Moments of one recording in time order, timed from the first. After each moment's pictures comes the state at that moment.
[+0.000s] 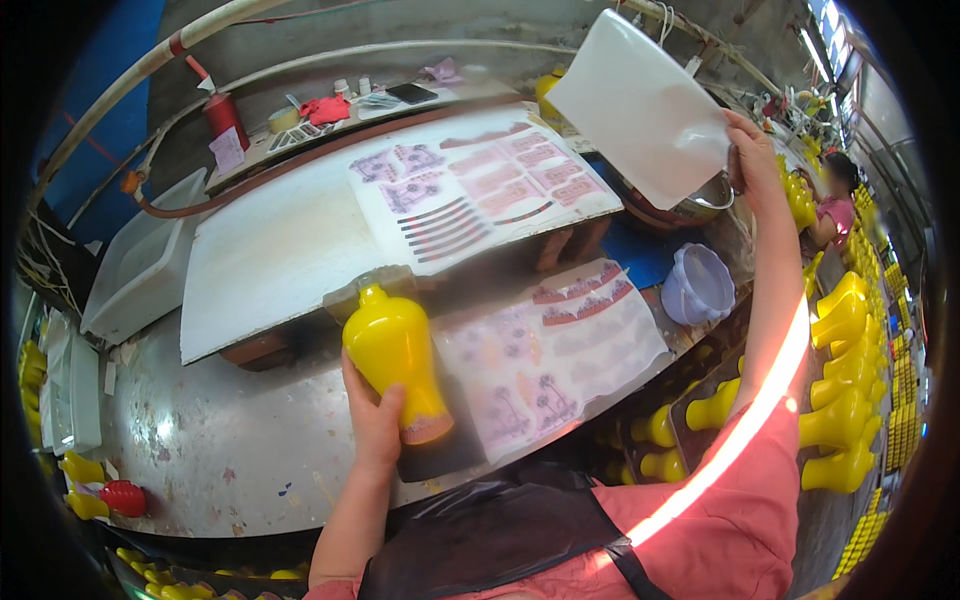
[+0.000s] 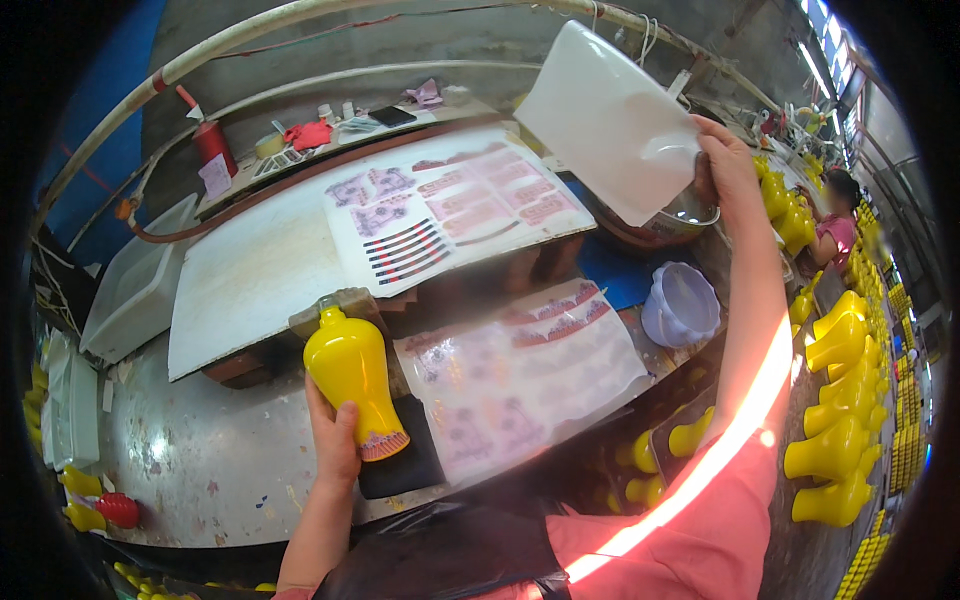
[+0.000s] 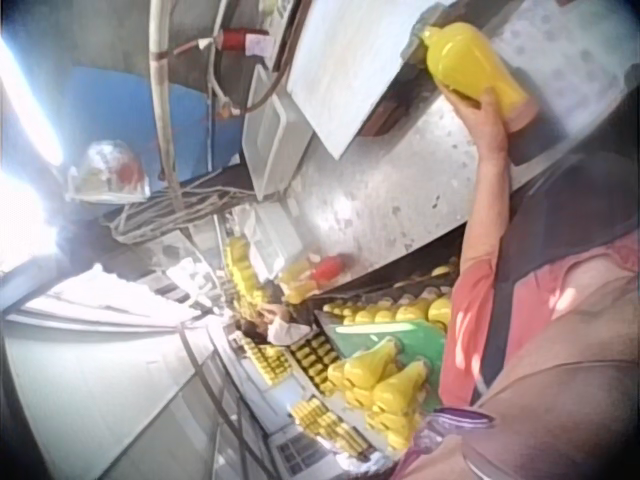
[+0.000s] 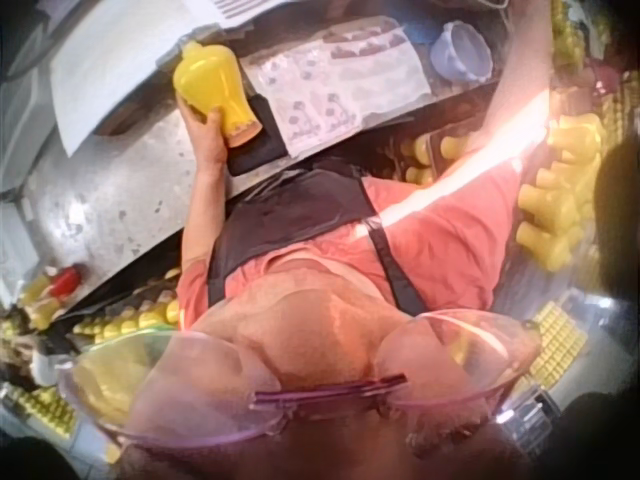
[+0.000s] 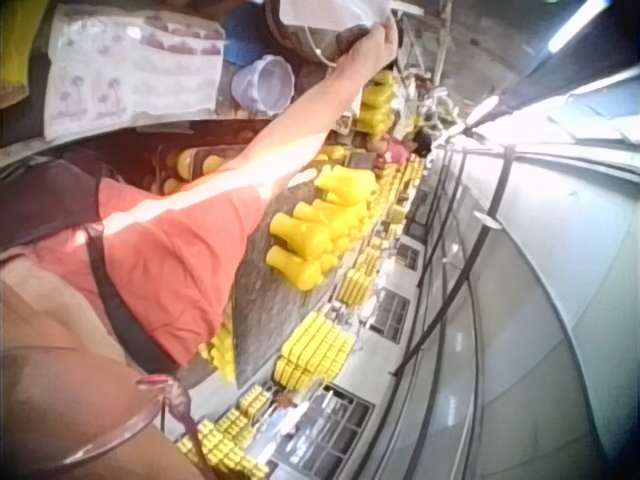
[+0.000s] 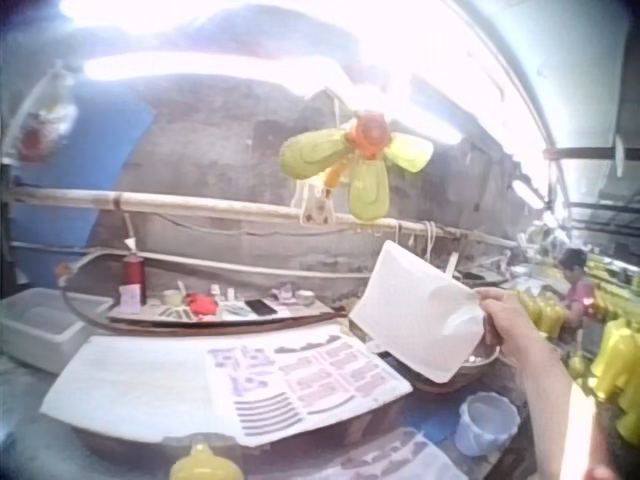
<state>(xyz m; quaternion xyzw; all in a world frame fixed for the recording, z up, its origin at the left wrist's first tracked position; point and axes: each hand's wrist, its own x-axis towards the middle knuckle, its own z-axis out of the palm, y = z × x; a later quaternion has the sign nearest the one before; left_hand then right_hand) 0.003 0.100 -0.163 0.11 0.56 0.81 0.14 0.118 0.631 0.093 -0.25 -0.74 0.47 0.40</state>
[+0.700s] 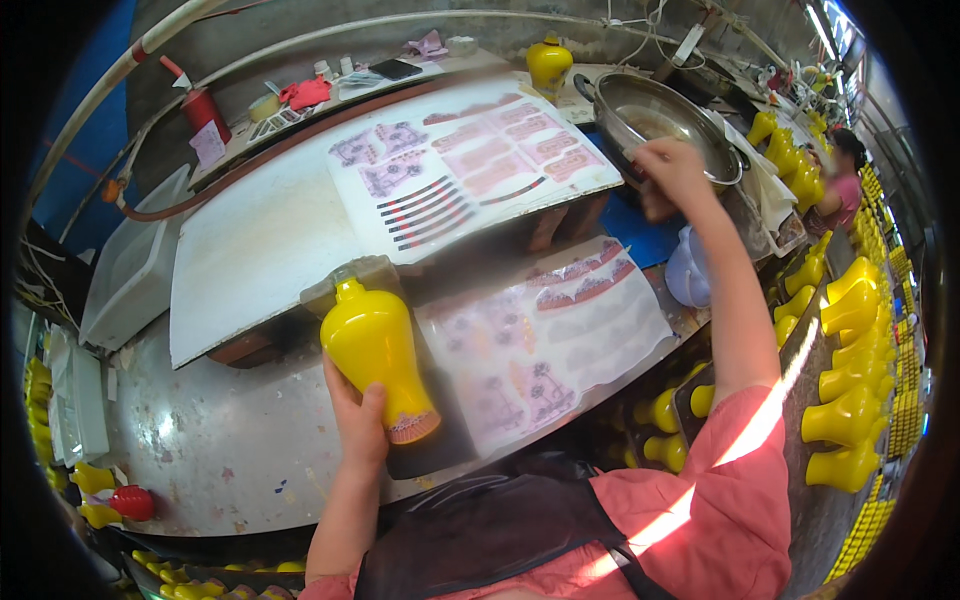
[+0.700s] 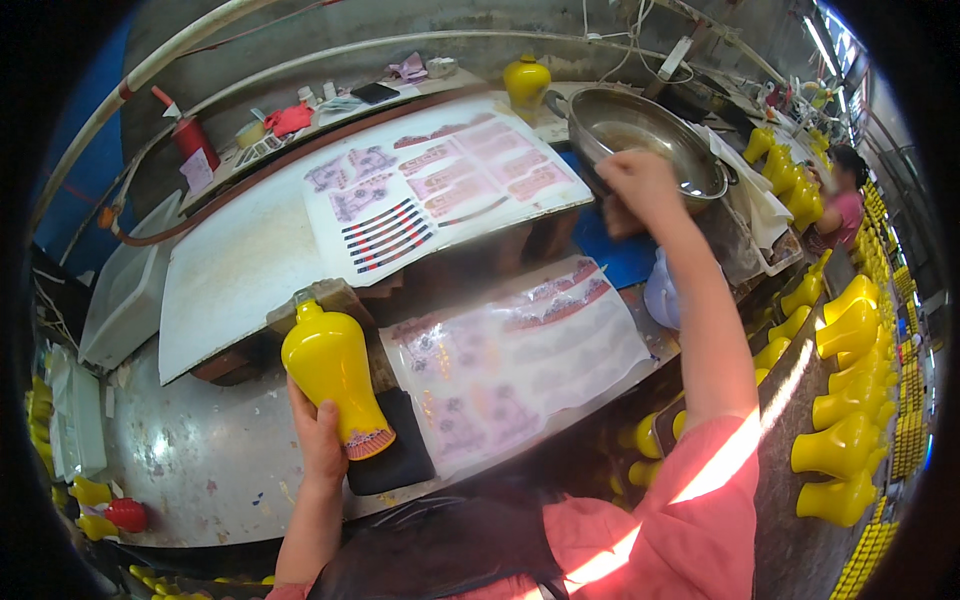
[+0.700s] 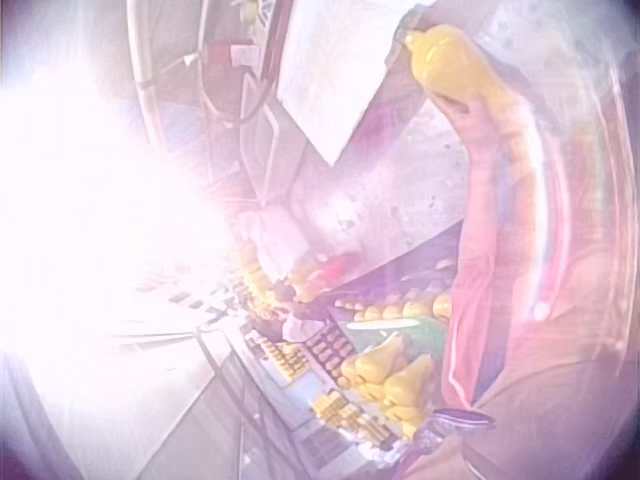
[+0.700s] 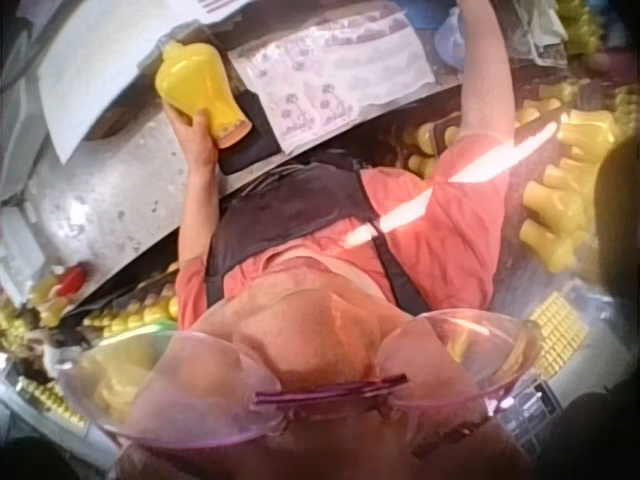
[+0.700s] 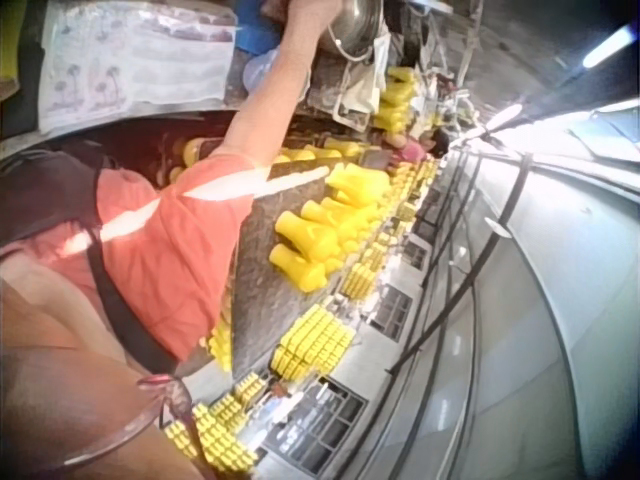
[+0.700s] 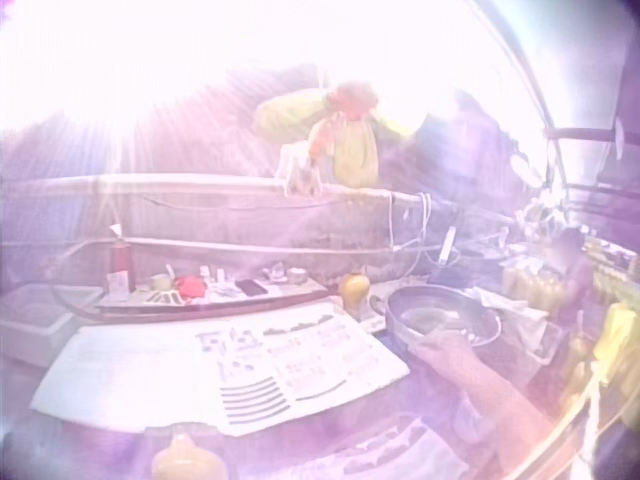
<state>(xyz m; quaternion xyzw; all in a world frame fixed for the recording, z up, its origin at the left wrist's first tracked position) 0.003 0.097 -0.172 0.13 0.57 0.80 0.14 0.078 0.635 -0.037 -0.19 -0.92 0.18 0.28</state>
